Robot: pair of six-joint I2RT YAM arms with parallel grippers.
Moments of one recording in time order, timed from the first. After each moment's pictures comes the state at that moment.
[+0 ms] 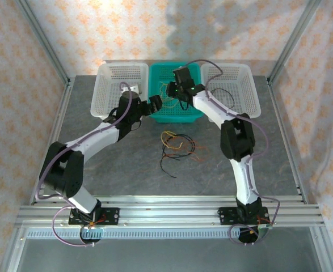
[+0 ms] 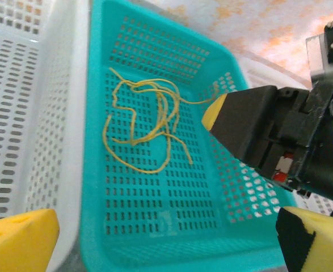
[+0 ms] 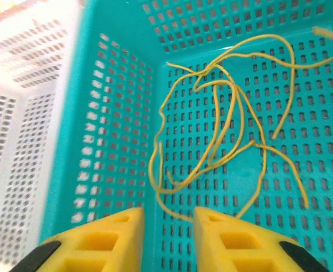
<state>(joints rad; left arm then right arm) -0.40 1.57 1.06 0.10 -0.04 -0.60 0.49 2.15 1.90 -0.43 0.02 0.58</state>
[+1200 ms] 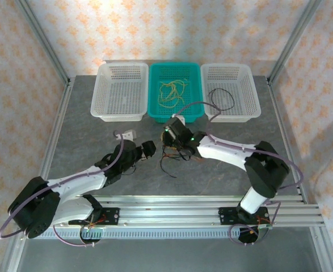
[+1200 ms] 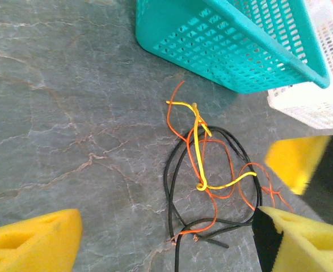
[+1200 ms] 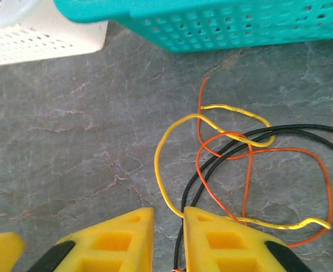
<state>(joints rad) -0.63 1.14 0.40 0.20 -0.15 -0.89 0.85 1.66 1.09 -0.26 0.20 0.76</state>
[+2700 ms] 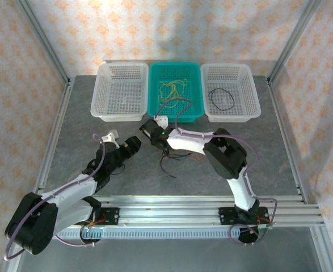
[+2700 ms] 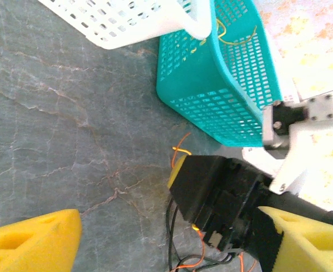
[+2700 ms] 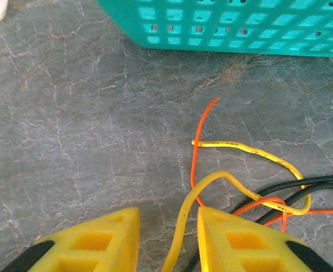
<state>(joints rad) -0.39 1.02 0.25 0.37 0.02 -0.98 0.91 2.09 1.48 -0.48 0.46 0.73</state>
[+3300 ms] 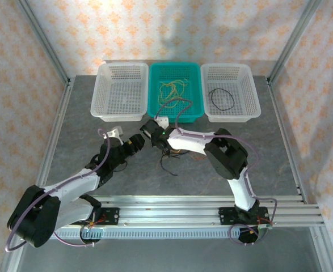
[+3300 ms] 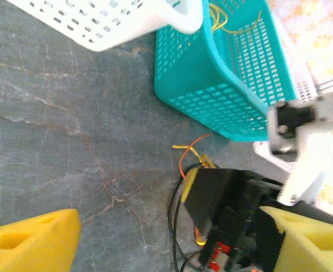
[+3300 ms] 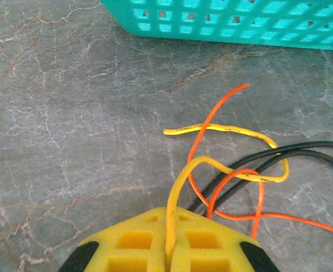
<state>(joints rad) -0.43 1.11 0.33 0.33 0.00 -0.91 0.91 2.06 1.46 -0.50 0.45 0.73</state>
